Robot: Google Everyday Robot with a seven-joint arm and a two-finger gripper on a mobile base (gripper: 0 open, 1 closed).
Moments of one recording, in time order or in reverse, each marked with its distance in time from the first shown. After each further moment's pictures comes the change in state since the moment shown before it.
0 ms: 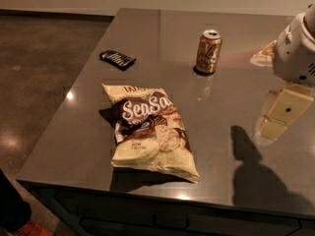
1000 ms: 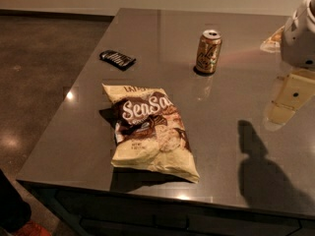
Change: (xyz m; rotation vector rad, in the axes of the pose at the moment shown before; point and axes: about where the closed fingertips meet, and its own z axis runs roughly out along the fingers) arm 0.011 -0.026 -0.013 0.057 0.058 0.007
